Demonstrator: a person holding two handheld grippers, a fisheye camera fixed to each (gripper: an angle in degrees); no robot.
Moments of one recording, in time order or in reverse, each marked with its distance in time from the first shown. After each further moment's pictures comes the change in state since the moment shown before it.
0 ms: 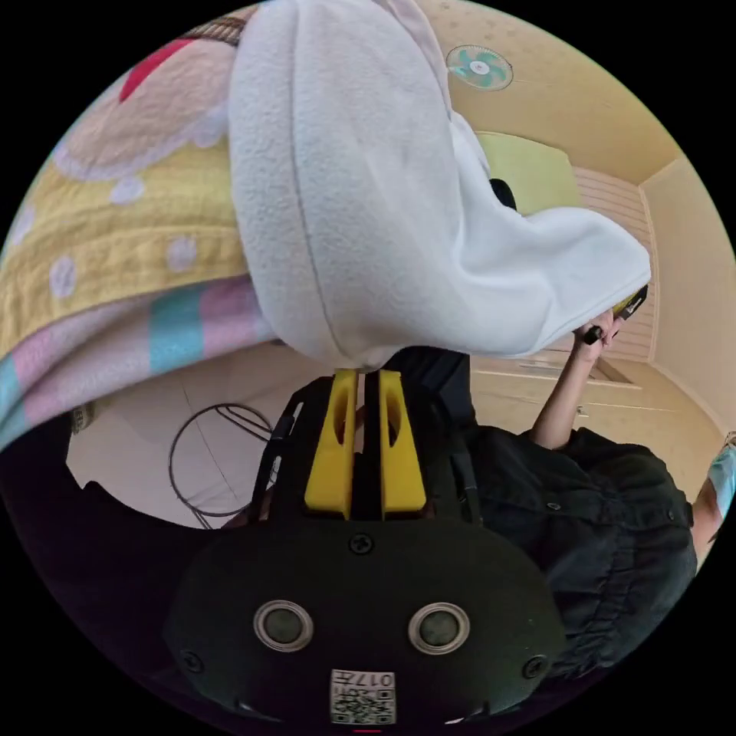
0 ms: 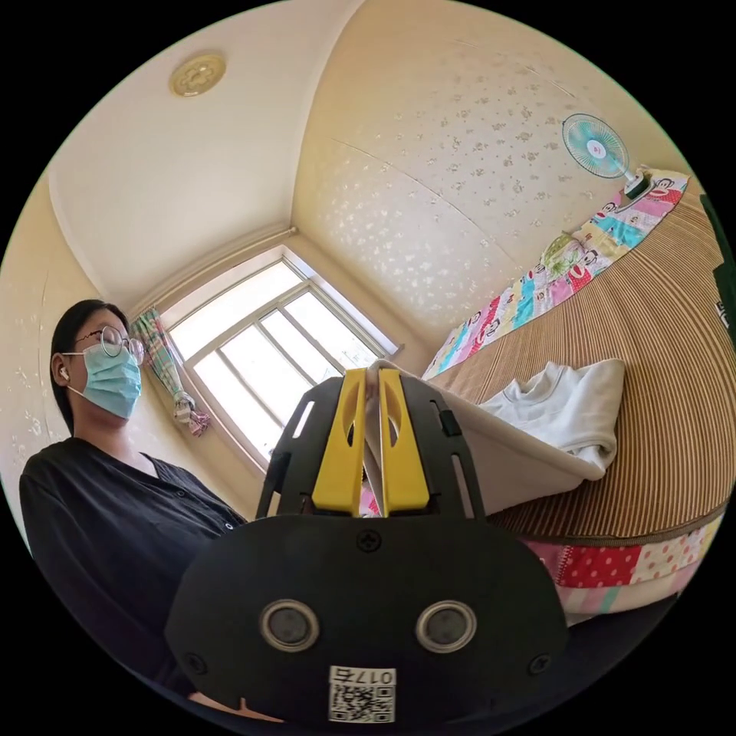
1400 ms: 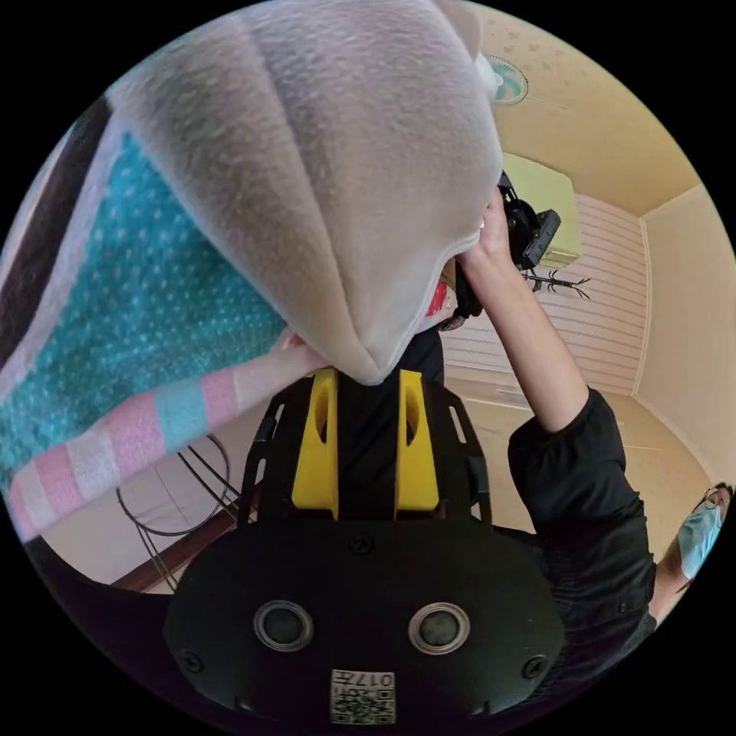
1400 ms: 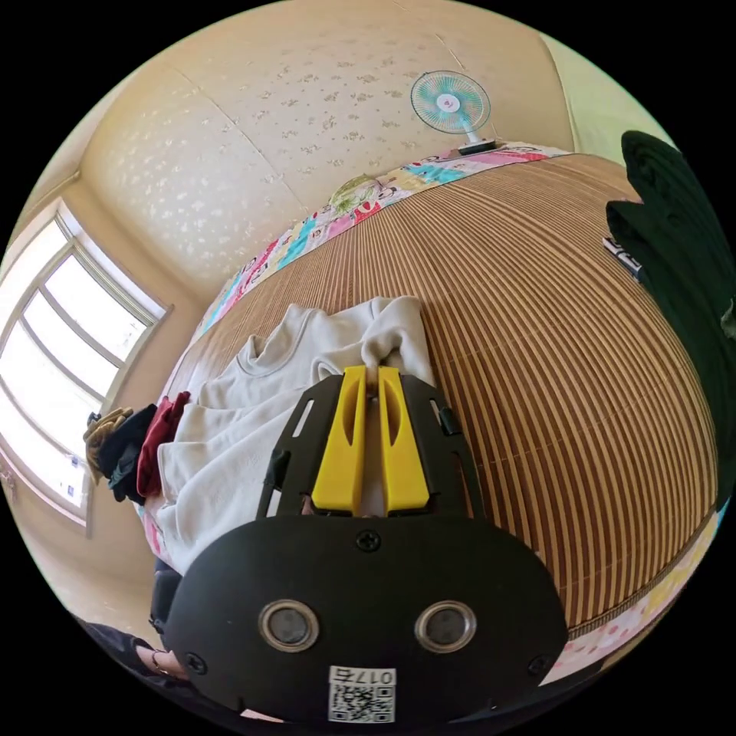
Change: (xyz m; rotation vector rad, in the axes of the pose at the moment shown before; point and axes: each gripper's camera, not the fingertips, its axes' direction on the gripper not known) left arm -0.004 -0.056 0.155 0.046 0.013 -0.199; right arm 0.335 -0.047 0.219 -0.192 0.825 0.171
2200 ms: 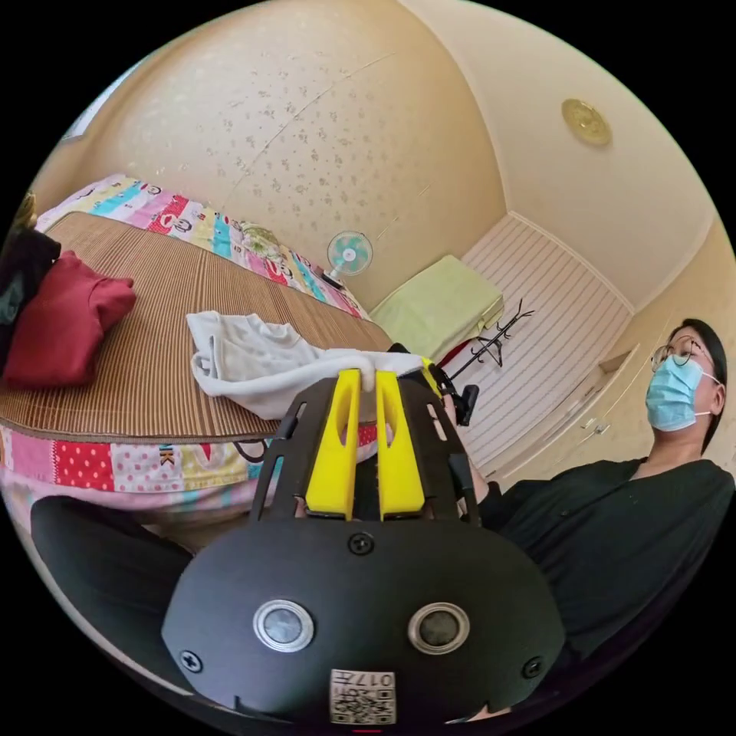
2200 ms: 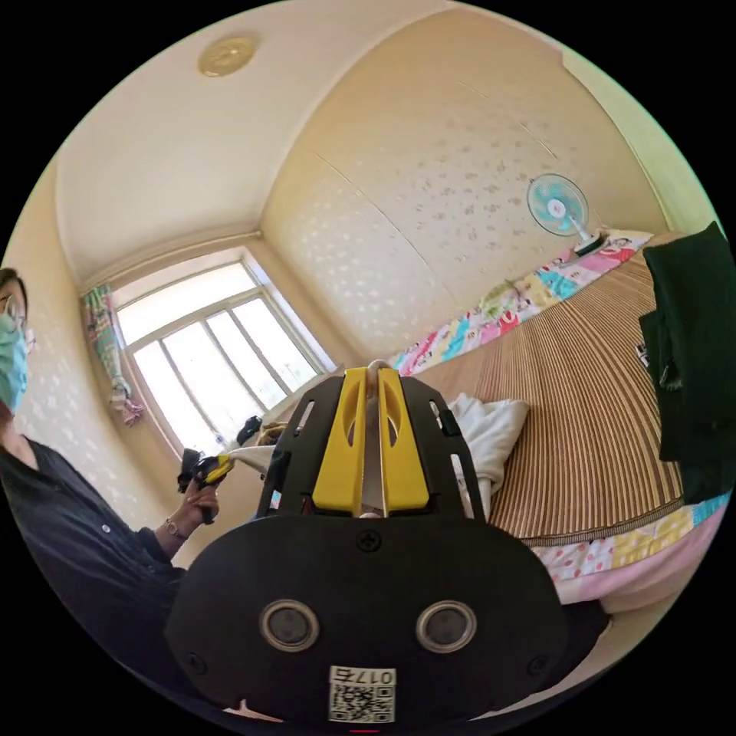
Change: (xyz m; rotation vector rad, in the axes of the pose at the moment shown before) left arm 0.161 0.237 -0.196 0.739 -0.177 0.555; right arm 0.008 0.149 -0.360 0.396 -0.622 -0.272
